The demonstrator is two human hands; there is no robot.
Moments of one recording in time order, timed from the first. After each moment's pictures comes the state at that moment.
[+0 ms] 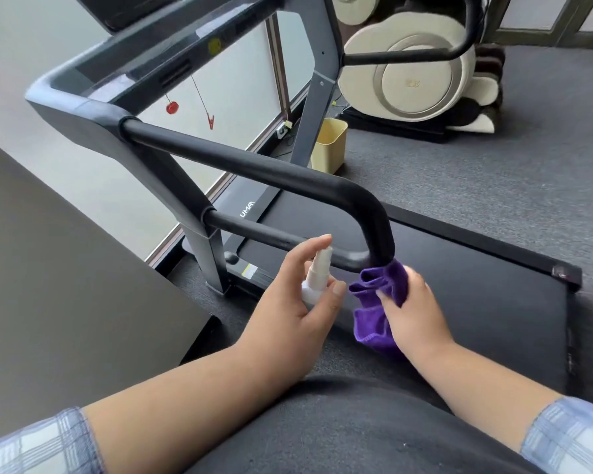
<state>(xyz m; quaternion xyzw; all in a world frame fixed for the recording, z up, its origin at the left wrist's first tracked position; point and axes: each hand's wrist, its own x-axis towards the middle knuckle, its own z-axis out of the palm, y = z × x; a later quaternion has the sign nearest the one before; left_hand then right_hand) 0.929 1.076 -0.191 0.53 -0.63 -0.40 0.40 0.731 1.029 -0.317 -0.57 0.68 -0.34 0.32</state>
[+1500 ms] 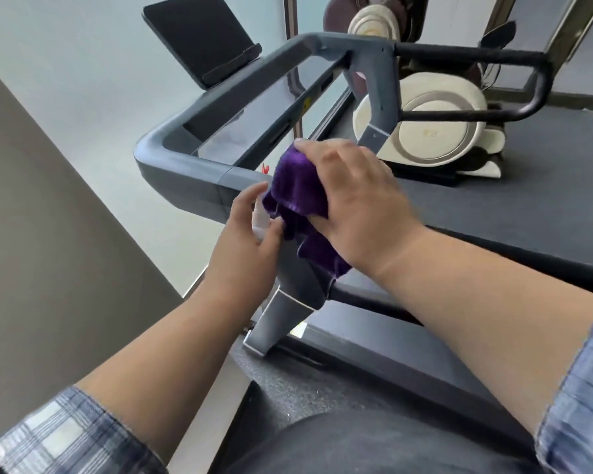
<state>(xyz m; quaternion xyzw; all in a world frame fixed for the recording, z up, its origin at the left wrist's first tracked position) 1.281 0.871 -0.142 0.62 -0.60 -0.26 0.43 1.111 0.850 -0.103 -0.81 0.48 -0.33 -0.05</state>
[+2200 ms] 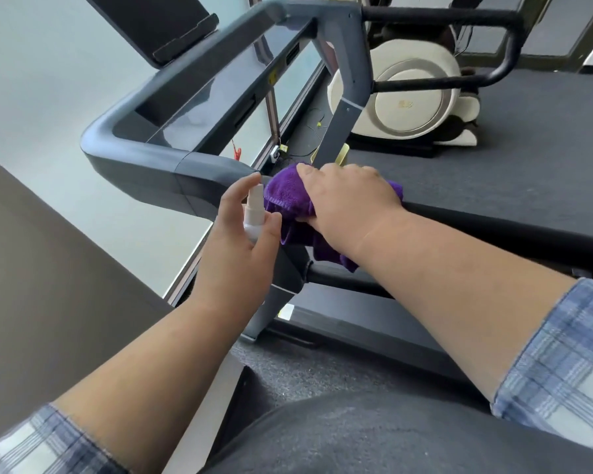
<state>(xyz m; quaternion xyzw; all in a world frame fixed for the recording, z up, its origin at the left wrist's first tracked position) 1.249 0.890 -0.146 0.59 -0.64 -0.24 0.43 1.086 0.825 -0.133 -0.79 0.60 -0.06 -0.10</state>
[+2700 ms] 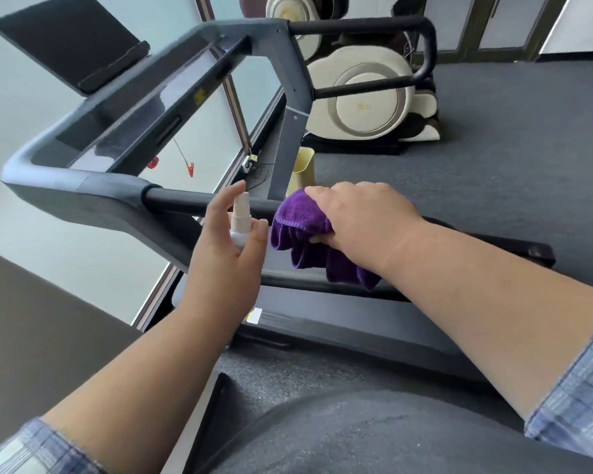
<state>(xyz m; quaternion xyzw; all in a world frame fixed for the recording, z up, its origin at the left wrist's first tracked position) 1.107 0.938 -0.137 0.59 -0.65 -0.25 0.41 0.908 0.902 -0.129 -0.80 0.60 -0.05 -0.04</state>
